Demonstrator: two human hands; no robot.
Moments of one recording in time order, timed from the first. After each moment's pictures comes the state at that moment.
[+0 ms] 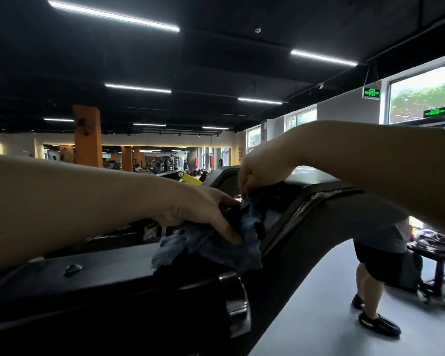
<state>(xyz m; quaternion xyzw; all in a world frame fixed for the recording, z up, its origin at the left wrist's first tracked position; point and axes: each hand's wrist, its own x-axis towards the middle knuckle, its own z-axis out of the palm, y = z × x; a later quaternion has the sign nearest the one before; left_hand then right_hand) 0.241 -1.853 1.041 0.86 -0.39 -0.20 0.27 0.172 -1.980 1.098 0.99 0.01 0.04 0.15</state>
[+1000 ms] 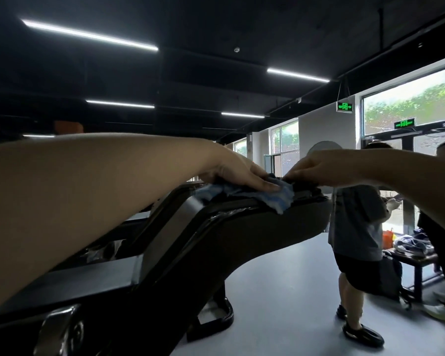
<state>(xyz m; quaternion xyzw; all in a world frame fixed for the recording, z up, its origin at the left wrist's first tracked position) 0.191 -2.016 1.115 0.88 -0.44 -0.12 0.15 0.112 -2.185 1.101 0.98 -0.01 0.16 -0.09</state>
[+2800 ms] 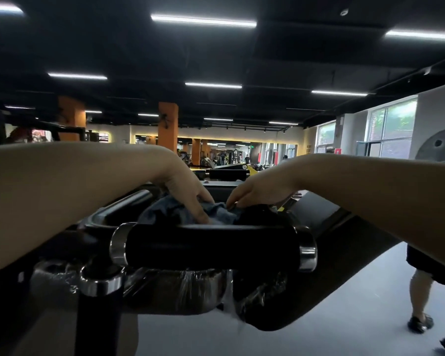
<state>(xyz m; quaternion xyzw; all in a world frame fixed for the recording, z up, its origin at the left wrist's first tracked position) 0.226 -1.735 1.052 0.96 -0.21 -0.19 -0.02 0.193 -1.901 1.056 0.96 0.24 -0.06 0.11</state>
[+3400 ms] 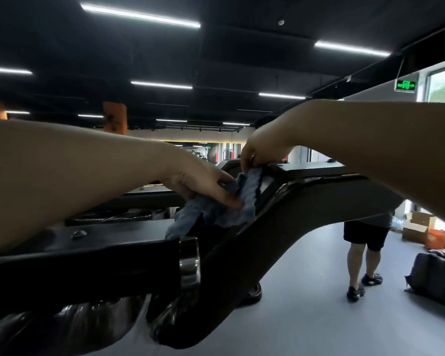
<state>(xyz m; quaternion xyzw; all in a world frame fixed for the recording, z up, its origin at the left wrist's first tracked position) 0.223 -1.875 1.062 0.92 -0.31 -0.17 0.18 0.186 -2.013 1.111 0.97 0.06 0.02 0.22</state>
